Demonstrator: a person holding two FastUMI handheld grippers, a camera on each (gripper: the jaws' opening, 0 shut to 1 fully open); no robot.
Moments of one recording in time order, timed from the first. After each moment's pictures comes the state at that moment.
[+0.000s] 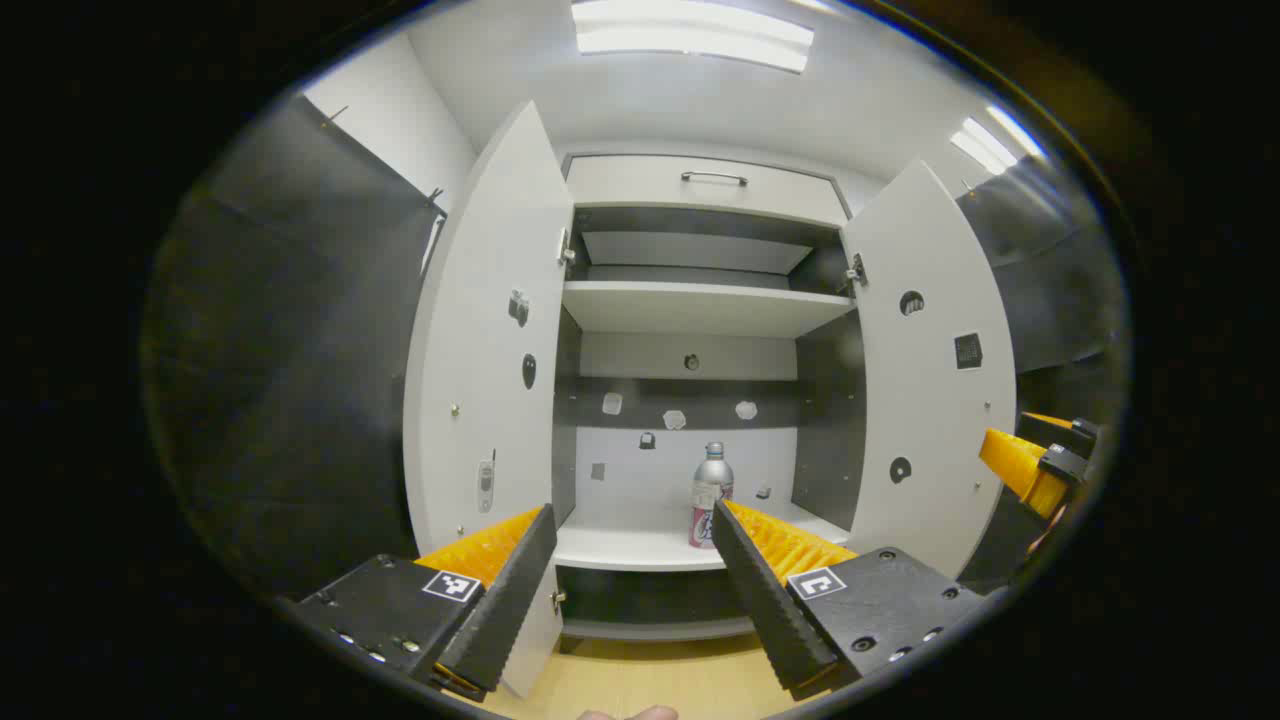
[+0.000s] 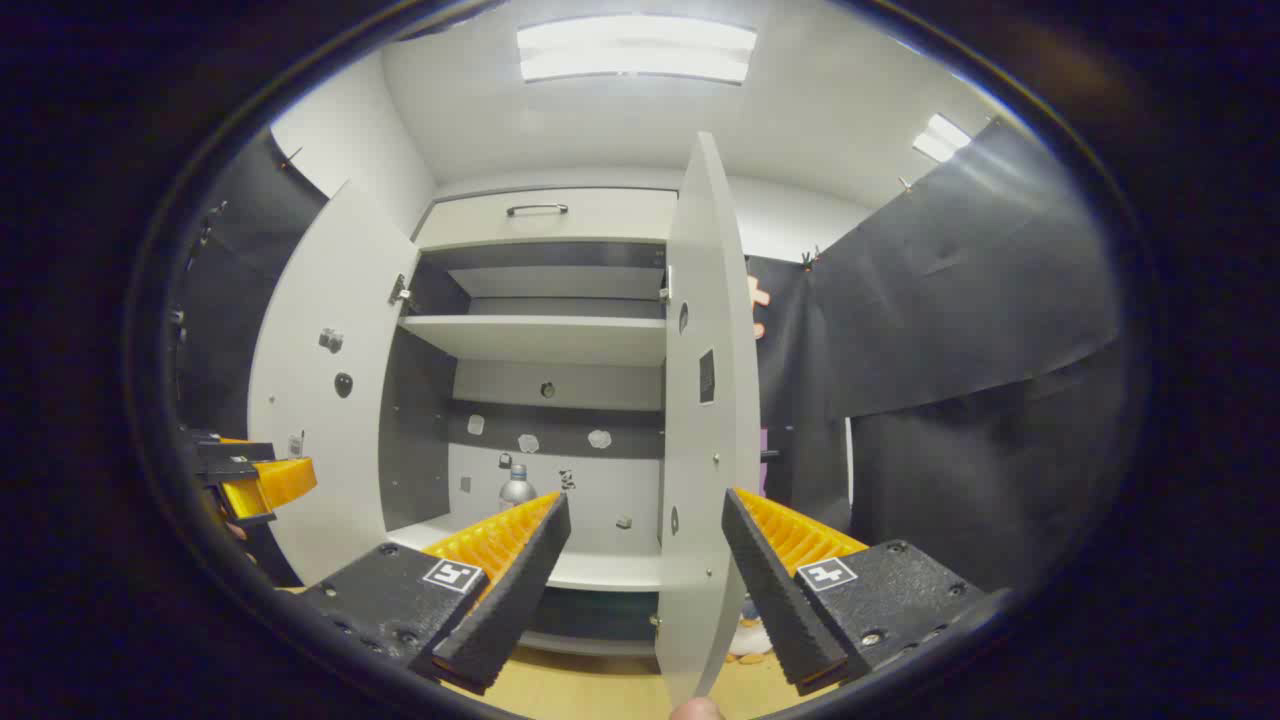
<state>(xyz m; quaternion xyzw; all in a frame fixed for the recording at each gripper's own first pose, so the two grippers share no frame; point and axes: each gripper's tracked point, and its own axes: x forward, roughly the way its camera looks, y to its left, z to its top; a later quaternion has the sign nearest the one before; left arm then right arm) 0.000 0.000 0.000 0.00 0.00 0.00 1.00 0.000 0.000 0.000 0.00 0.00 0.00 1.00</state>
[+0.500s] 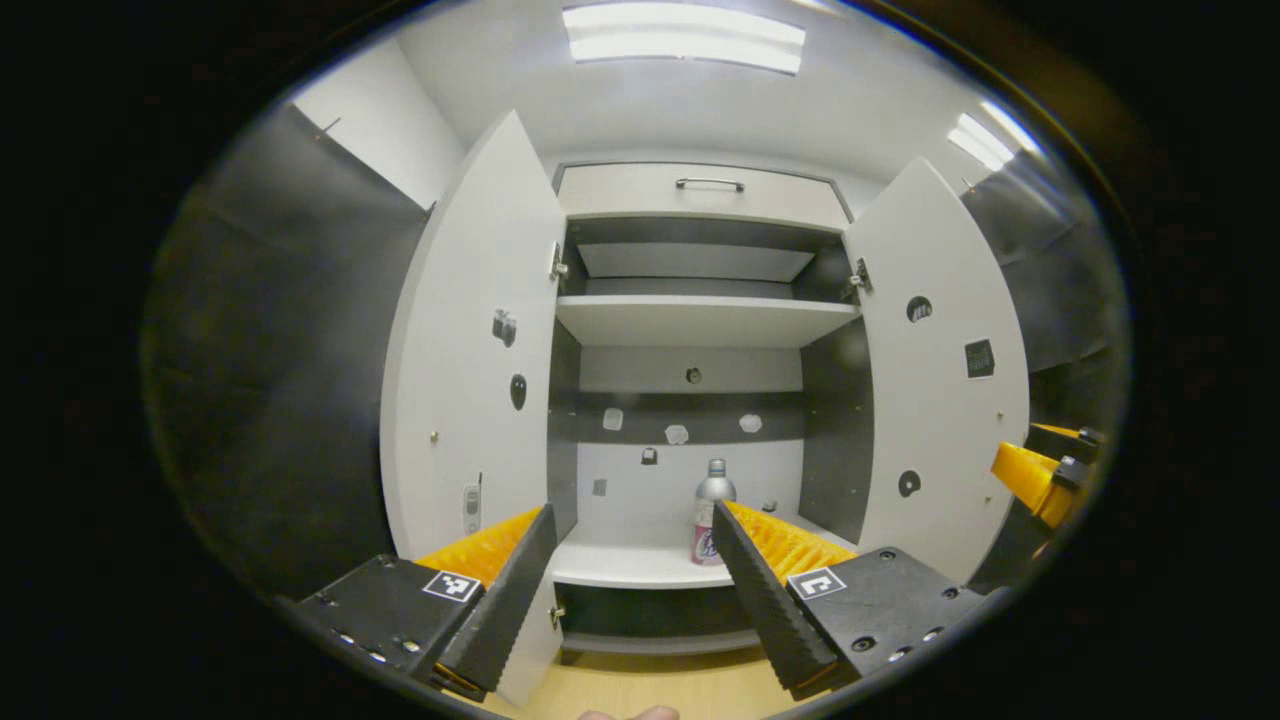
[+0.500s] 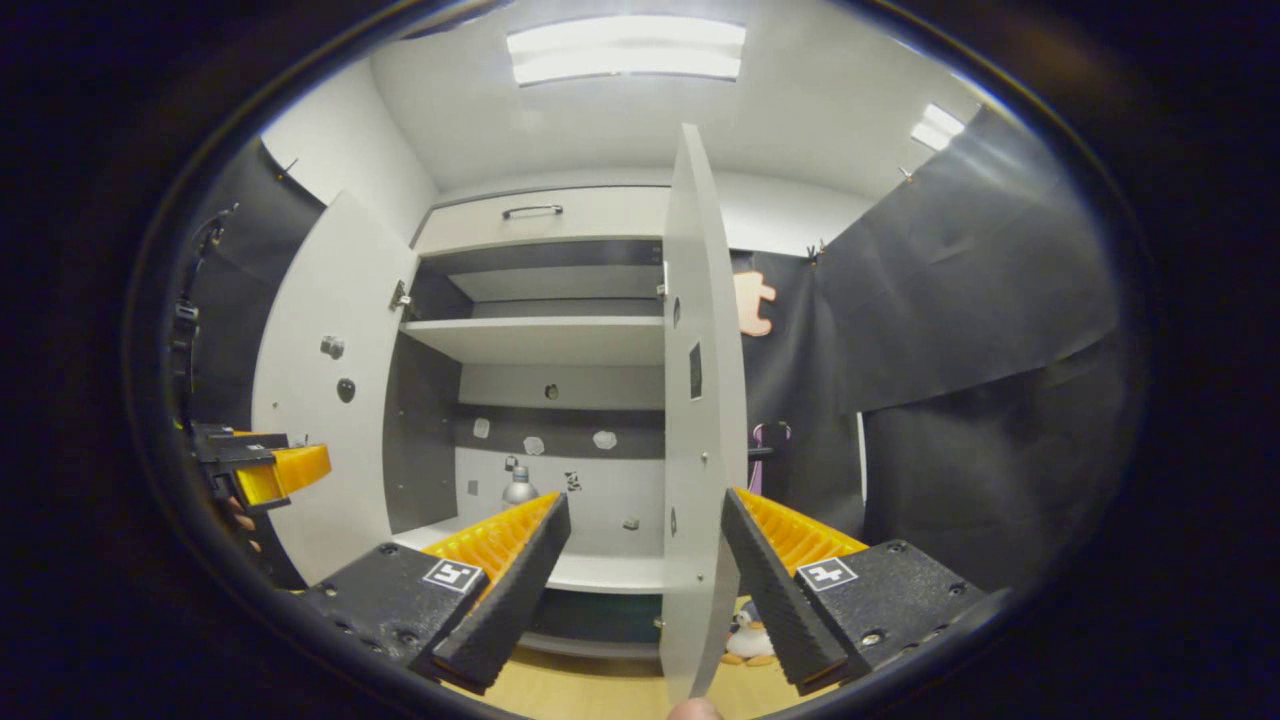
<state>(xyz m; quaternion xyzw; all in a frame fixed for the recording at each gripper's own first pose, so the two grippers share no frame) 0.020 -0.008 0.012 0.00 -0.02 0.01 1.00 0.008 -0.014 -0.005 0.01 0.00 0.01 1.00</state>
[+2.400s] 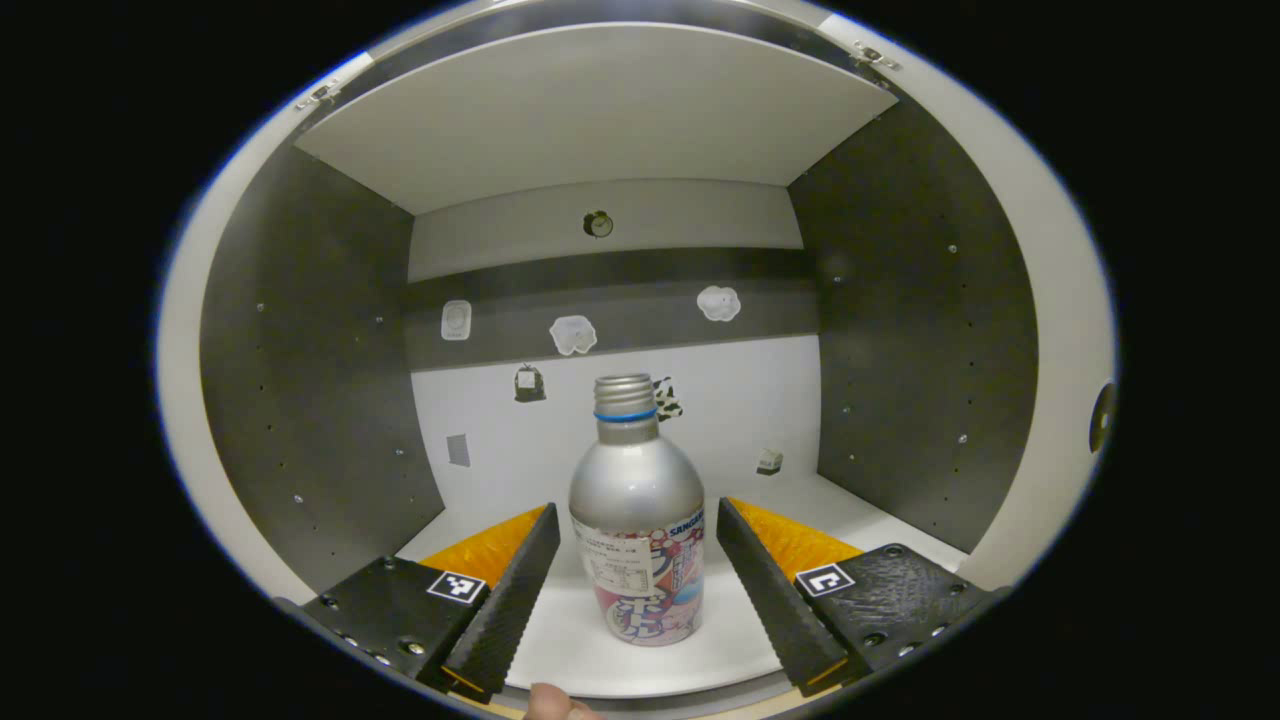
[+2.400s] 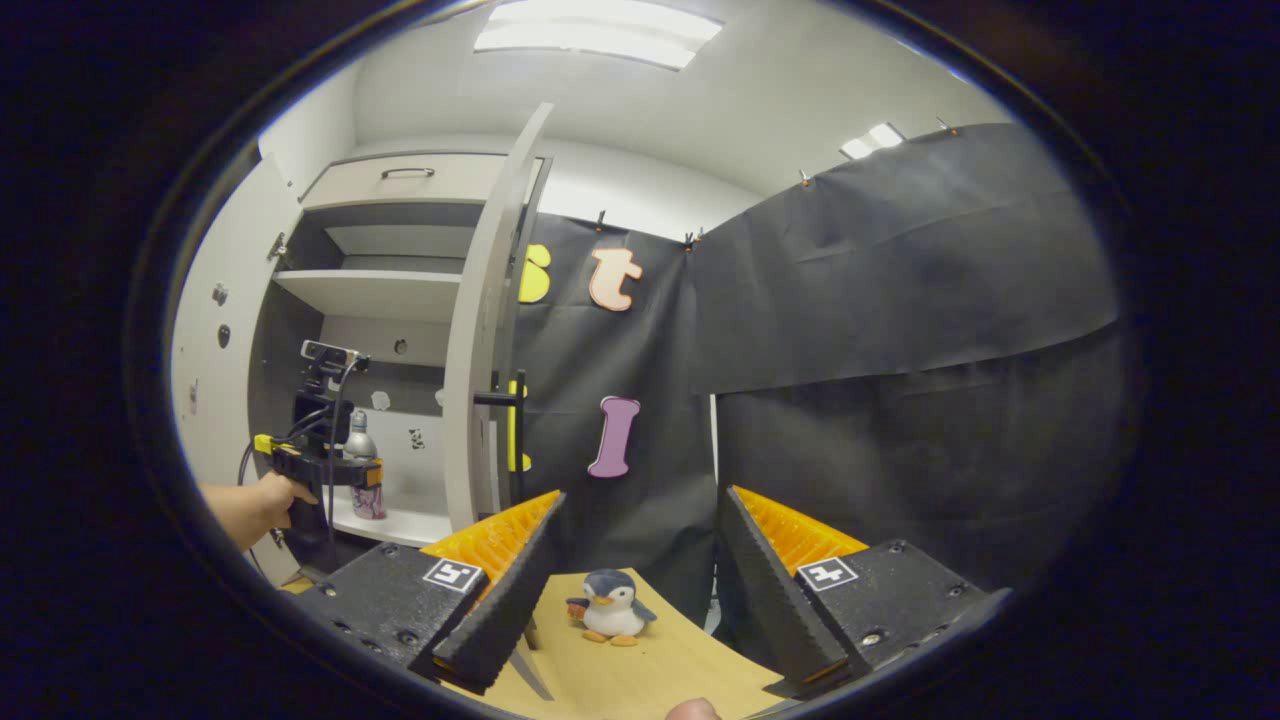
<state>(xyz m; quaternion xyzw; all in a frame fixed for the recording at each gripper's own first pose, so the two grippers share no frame) 0.320 -0.104 -0.137 0.06 0.12 -0.04 0.99 -0.040 -0.156 -0.030 -0.02 0.04 -0.18 0.98</state>
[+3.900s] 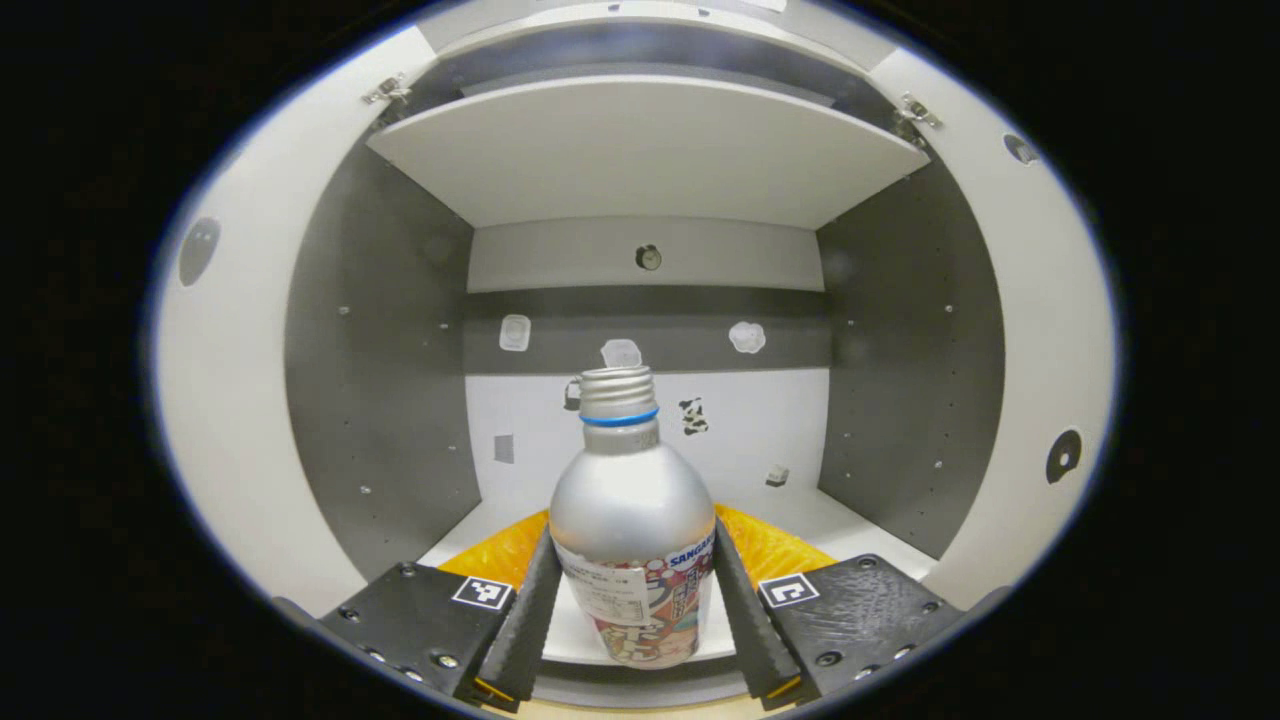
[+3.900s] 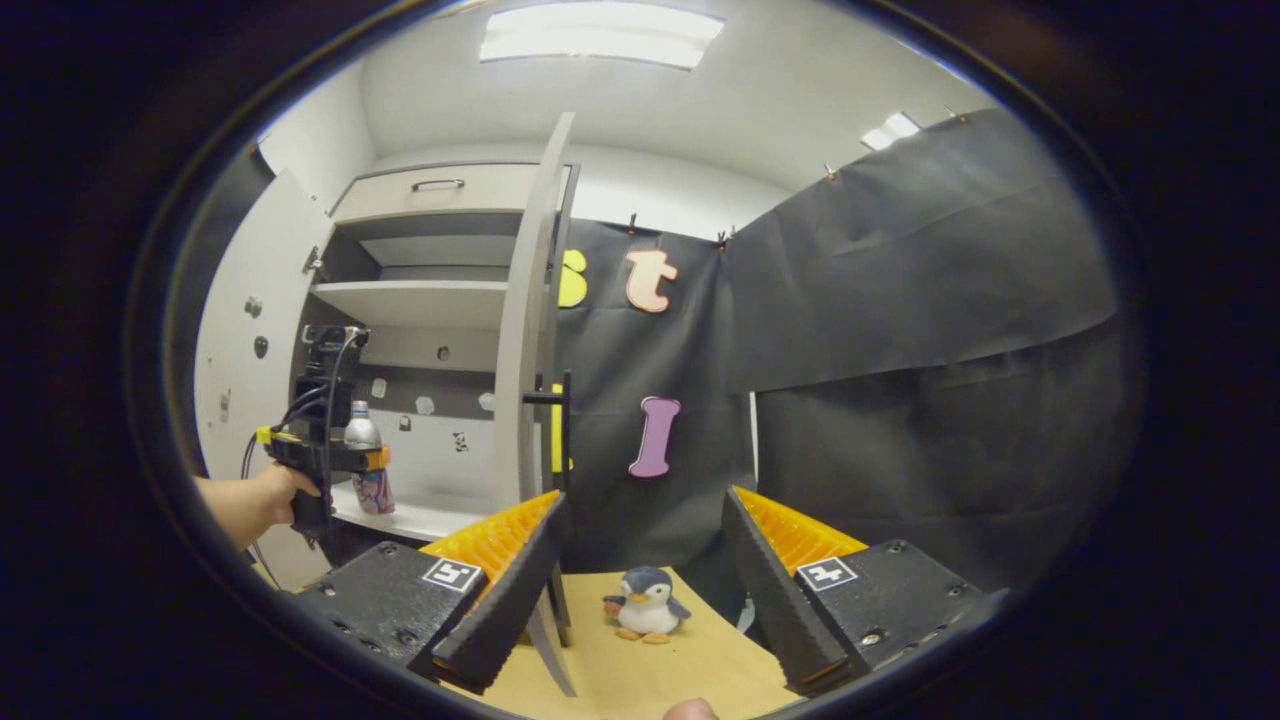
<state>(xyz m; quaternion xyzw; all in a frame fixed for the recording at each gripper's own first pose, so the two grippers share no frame) 0.256 -0.064 -0.090 0.02 0.09 -0.02 1.00 -0.042 -0.129 -0.033 -0.01 0.04 -0.10 0.99</state>
